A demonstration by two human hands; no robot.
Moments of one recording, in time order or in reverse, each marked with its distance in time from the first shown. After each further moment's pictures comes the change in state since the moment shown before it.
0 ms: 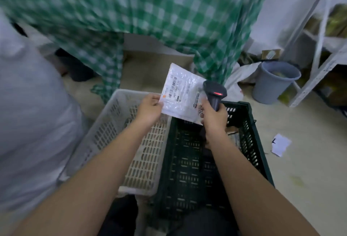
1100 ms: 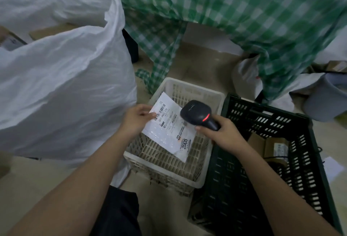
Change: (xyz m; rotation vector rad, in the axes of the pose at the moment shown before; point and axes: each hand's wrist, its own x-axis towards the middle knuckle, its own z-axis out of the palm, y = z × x) left_hand -0.040 -0.097 -0.193 -0.067 0.186 -0.079; right_hand -0.080 0.039 0.075 -0.656 -0.826 -0.302
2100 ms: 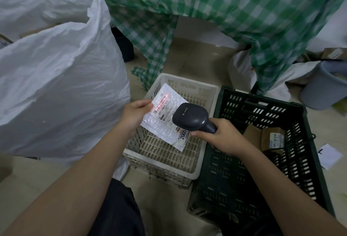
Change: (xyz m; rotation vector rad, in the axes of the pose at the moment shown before) left_hand -0.002 0.003 0.021 -0.170 0.010 -0.105; right_hand -0.039 -0.011 -0.015 -0.074 -0.131 -0.033
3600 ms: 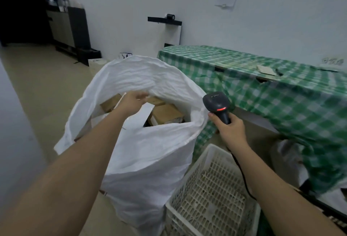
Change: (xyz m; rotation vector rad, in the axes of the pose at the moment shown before) left_hand -0.012 0.217 -0.271 0.472 0.302 0.347; right_hand 0.119 -0.264 0.052 0.233 0.427 -0.203
